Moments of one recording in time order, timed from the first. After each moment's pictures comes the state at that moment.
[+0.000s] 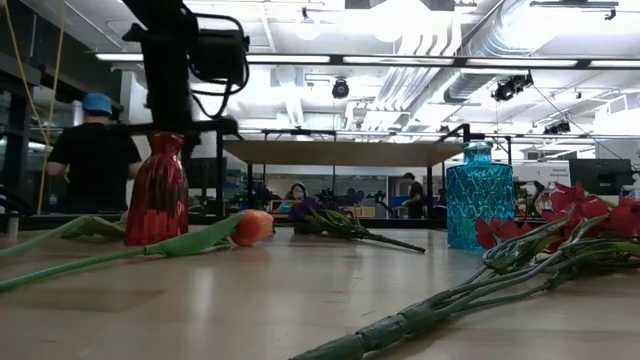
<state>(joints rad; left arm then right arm) 0.27 1.42 0.91 -0.90 -0.51 -1.71 -0.21 0.84 1.13 0.09 -0.17 0.02</state>
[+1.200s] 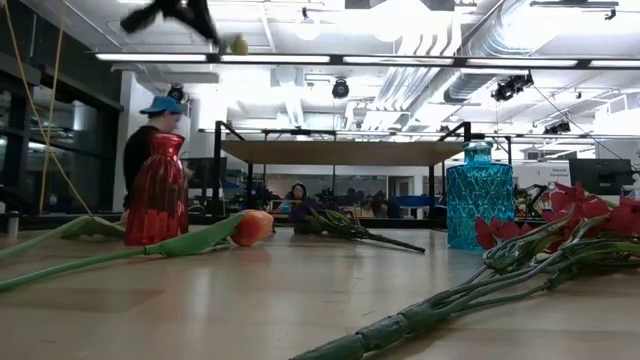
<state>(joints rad) 0.01 1.09 1.26 -0.96 -0.59 -1.21 -0.21 0.86 1.13 -0.42 -0.03 -0.05</state>
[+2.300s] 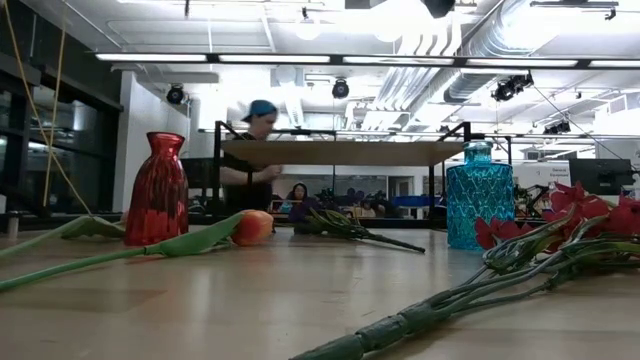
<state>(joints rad) -0.60 1.33 1.39 -1.16 -1.43 -1.31 -0.21 1.08 1.13 -0.36 -0.28 0.00</state>
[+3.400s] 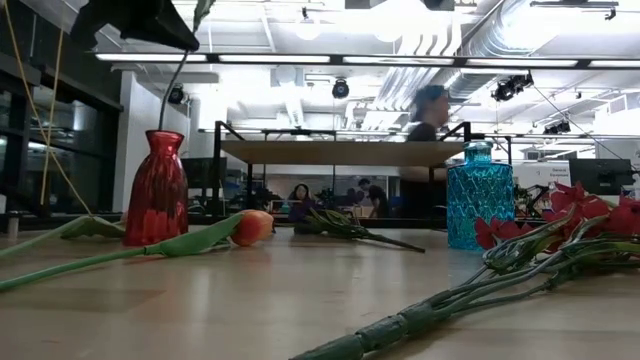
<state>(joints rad) -0.60 1.39 1.03 -1.15 -1.34 -1.71 -0.21 1.08 1.13 -0.26 -0.30 -0.01</state>
